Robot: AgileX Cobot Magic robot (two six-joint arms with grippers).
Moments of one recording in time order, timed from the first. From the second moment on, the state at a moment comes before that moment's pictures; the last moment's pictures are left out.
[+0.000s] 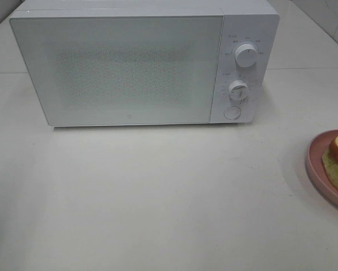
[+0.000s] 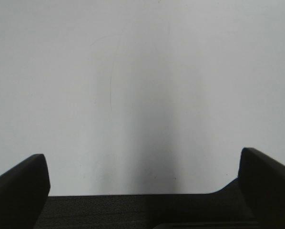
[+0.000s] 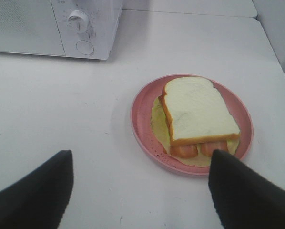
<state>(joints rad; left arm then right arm) 0.04 0.49 -0.57 -0.10 1.09 0.06 0.15 0.00 -0.50 -0.10 1.05 0.07</state>
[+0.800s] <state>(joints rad) 0.04 0.00 -0.50 -0.07 1.04 0.06 0.15 0.00 -0.50 -0.10 1.05 0.07</state>
